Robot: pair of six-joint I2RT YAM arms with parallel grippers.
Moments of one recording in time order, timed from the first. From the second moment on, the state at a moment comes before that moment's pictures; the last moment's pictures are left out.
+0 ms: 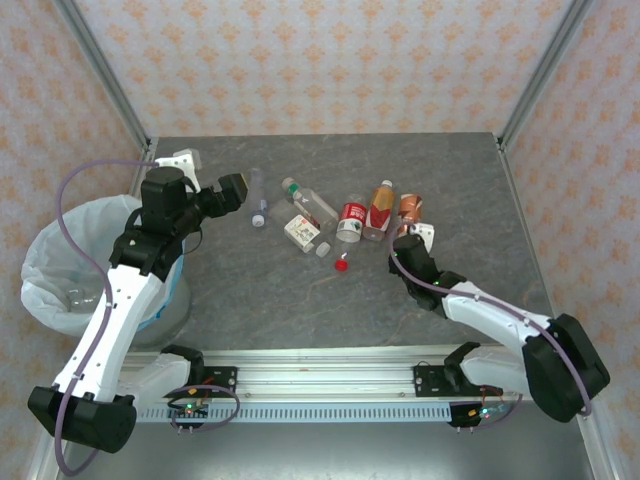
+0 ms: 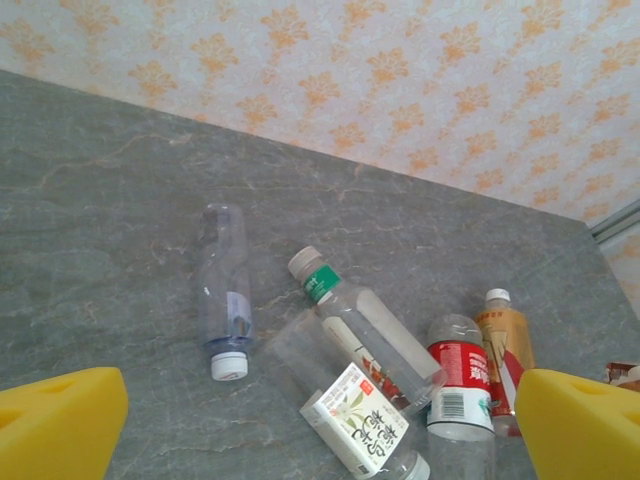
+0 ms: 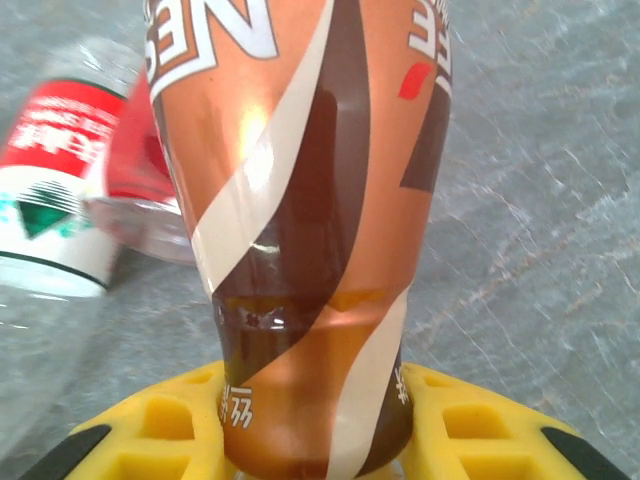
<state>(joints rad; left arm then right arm) -0.16 1.01 1.12 -0.54 0.03 -0.44 0.58 1.13 0.50 -0.10 0.43 0.56</state>
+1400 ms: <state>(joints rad) -0.32 1.28 1.07 -0.15 0.37 -0.72 0.73 1.36 0.77 0.26 -0.31 0.50</state>
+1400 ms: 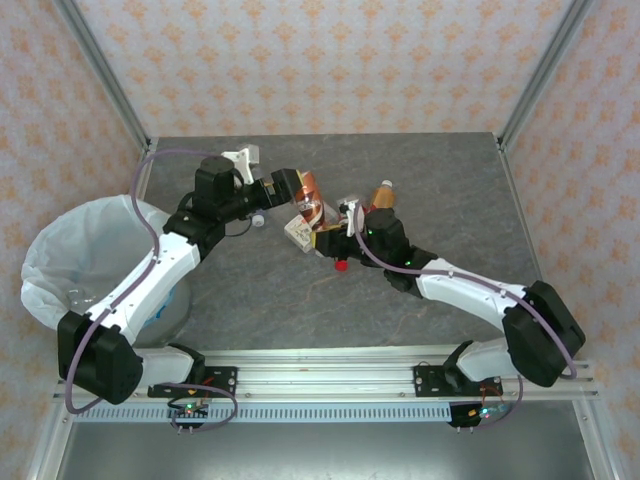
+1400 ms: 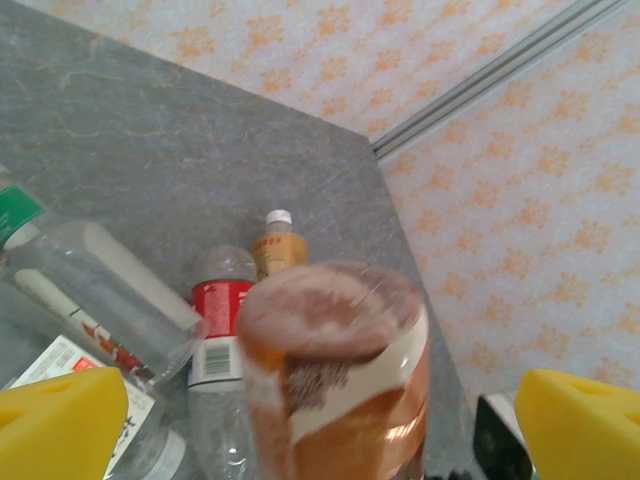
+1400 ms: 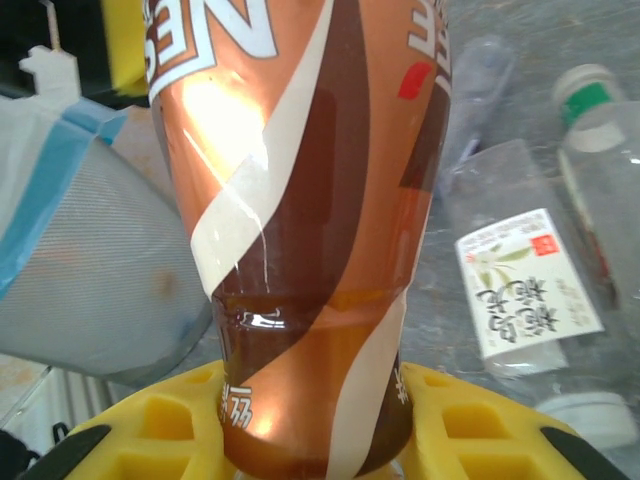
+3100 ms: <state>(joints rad) -0.37 1.28 1.10 -0.19 0.31 -0.67 0.81 1.43 0.87 0.34 -0.32 0.46</state>
